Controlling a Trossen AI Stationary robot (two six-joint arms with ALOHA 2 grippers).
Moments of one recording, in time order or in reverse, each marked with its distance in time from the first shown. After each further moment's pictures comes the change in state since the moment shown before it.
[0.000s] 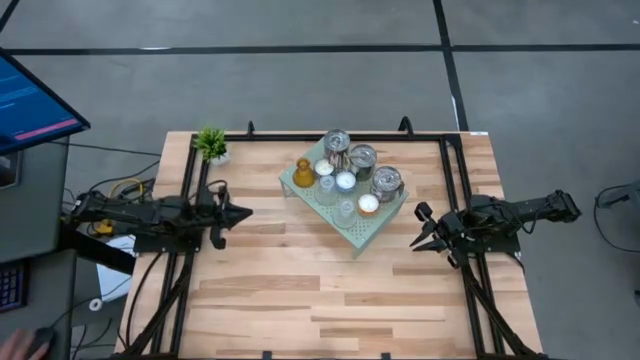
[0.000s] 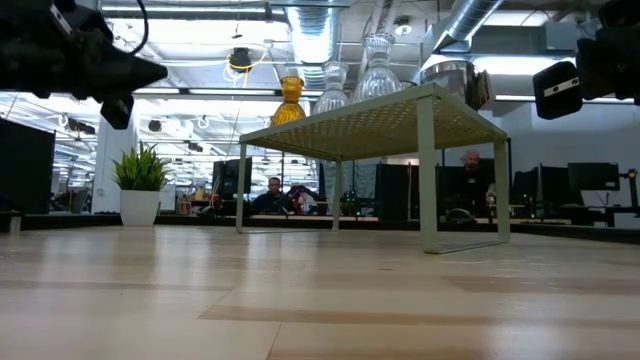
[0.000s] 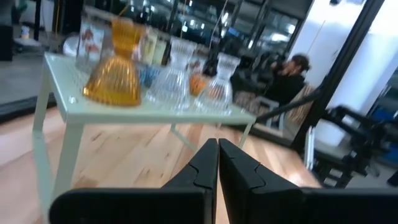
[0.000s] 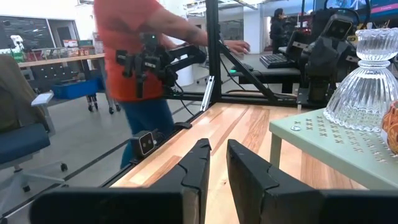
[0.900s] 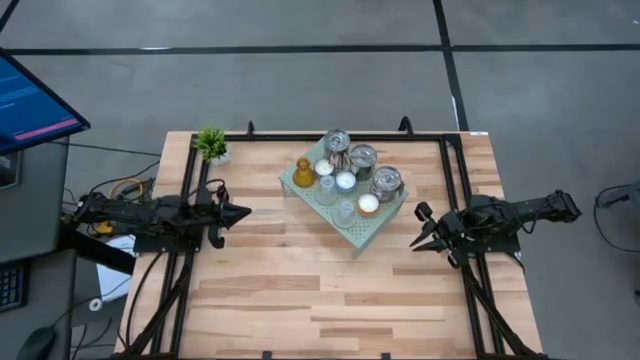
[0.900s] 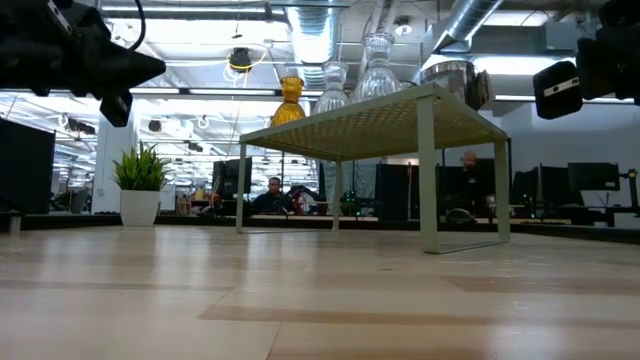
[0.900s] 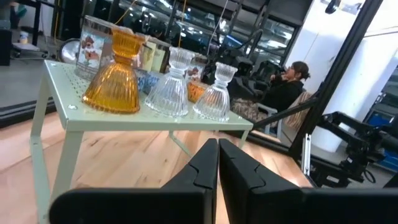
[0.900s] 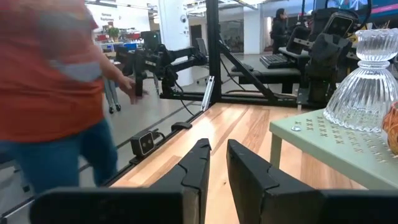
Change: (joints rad) left arm 0.000 -0.056 -0.001 -0.011 0.000 0.000; right arm 0.000 0.000 0.000 0.002 -0.001 -0.001
